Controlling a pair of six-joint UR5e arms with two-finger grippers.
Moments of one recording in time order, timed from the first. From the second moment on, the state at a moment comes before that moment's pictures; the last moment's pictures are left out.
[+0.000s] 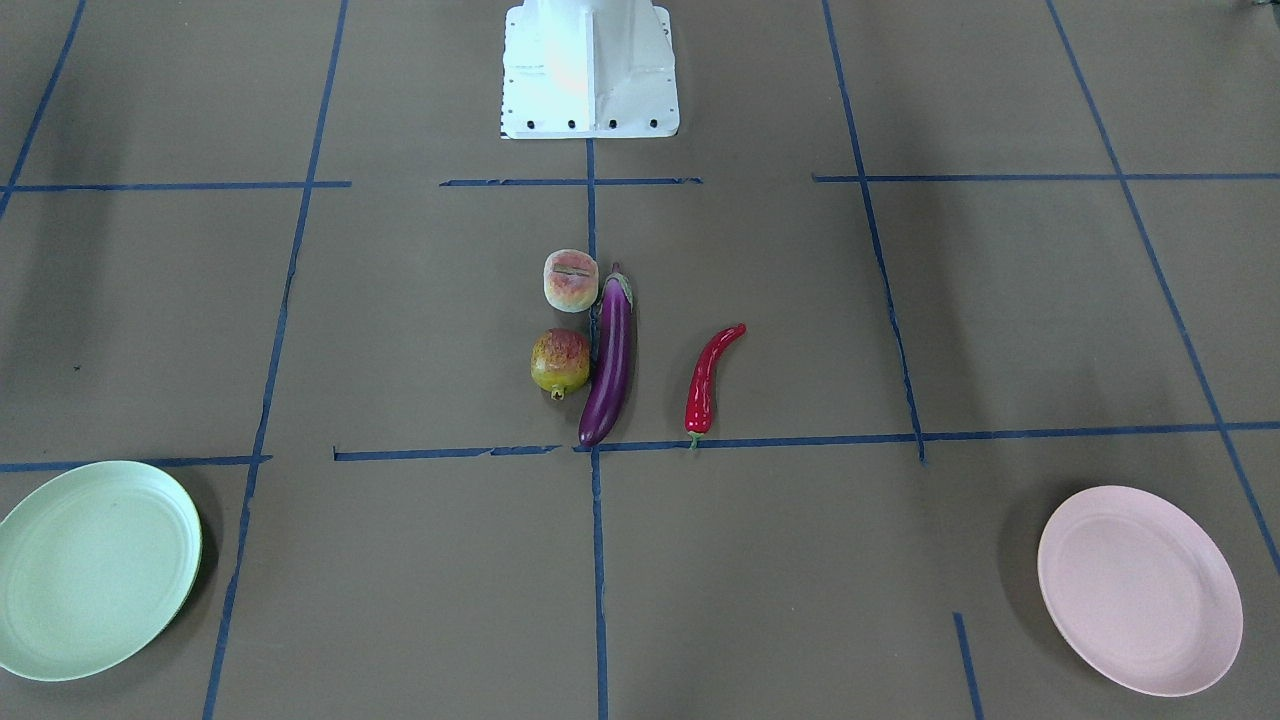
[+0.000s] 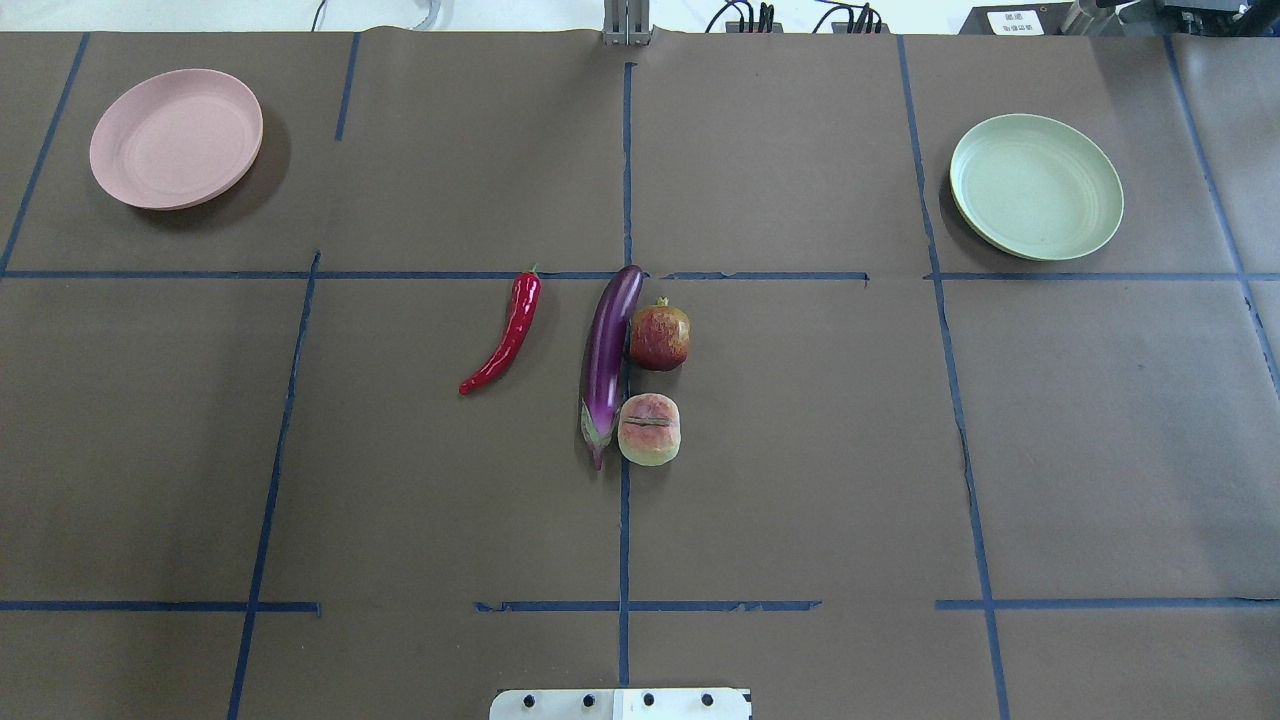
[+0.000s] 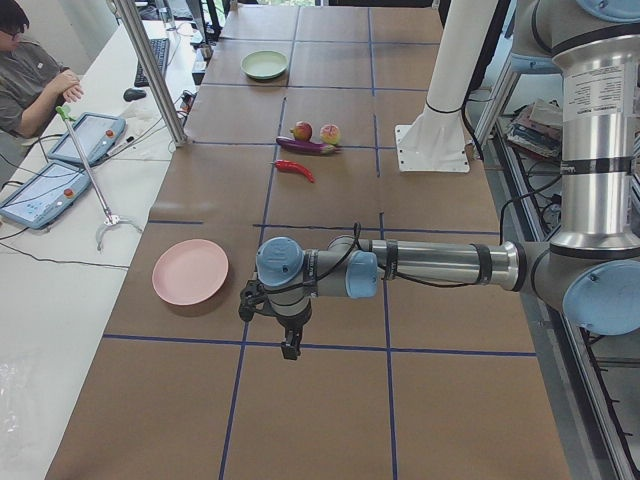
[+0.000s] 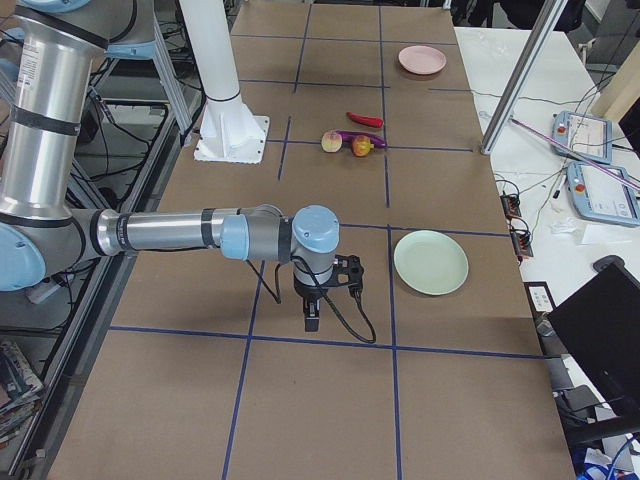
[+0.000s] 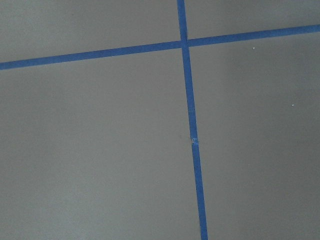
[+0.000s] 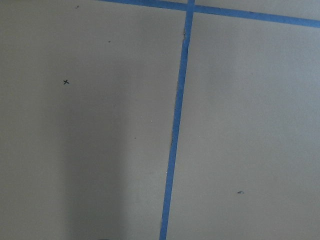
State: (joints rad) left arm -1.53 -1.46 -1.69 -1.54 -2.33 0.09; right arm 1.51 -1.85 1.93 -1.66 2.31 -0.06
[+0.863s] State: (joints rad) left arm -1.52 -1.47 -1.70 -1.55 -2.33 0.09; right arm 1.42 -1.67 1.94 -1.65 2.40 -0.05
